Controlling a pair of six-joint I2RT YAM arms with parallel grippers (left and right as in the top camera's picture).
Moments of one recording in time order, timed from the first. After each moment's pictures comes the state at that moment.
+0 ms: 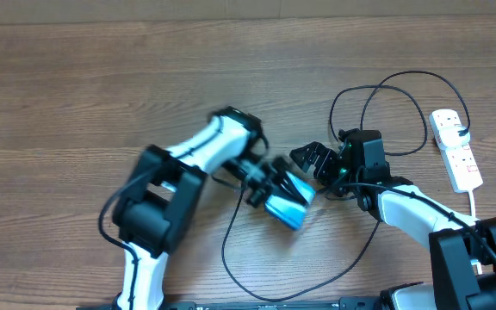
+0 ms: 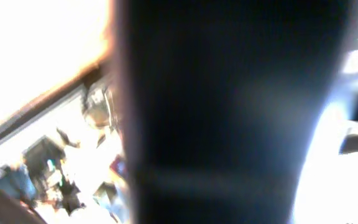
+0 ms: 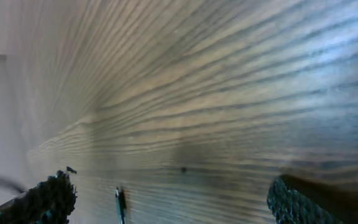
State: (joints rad) left arm -0.51 2.13 1.43 -1.31 1.33 -0.31; right arm 0.22 1.57 0.59 0.09 -0.46 0.83
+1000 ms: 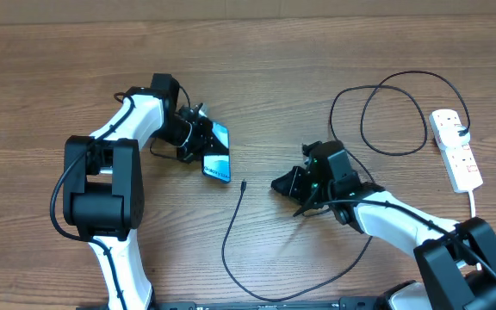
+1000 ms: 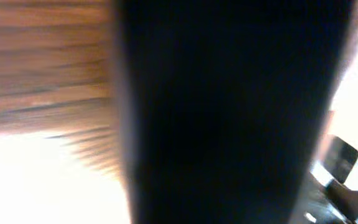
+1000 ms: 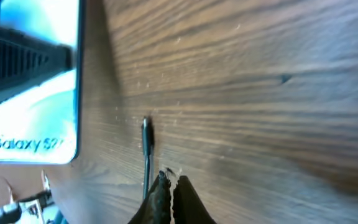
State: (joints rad) left arm -0.10 2.13 1.43 -0.93 0.75 -0.27; right arm 0.46 1.57 0.59 0.08 -0.49 0.90
